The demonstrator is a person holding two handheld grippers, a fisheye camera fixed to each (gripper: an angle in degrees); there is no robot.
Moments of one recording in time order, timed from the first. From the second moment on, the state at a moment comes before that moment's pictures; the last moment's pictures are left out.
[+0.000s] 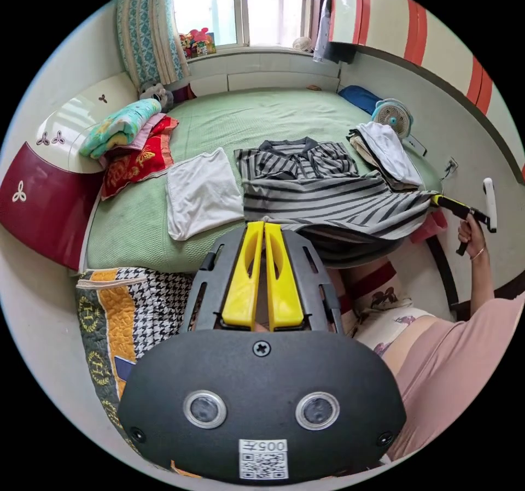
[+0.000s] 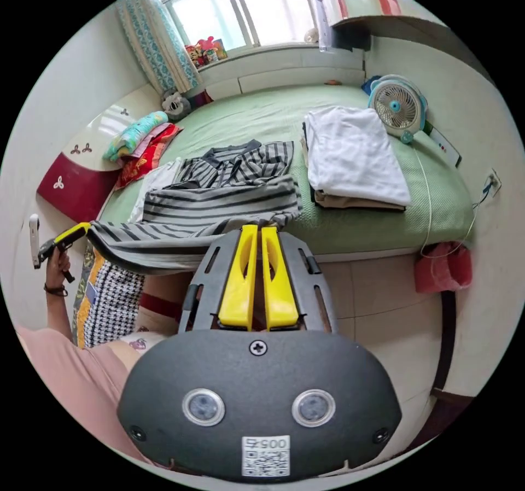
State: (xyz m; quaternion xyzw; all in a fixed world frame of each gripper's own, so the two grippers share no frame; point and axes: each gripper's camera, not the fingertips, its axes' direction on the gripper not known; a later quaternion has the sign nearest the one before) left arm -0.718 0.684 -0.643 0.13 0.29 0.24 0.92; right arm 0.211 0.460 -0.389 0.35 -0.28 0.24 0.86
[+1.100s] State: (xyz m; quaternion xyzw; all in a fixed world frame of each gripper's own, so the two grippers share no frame) left arm -0.653 0.559 -0.577 0.09 0.28 0.30 0.91; right arm 0.238 0.345 -0.458 0.25 -0.25 0.12 0.93
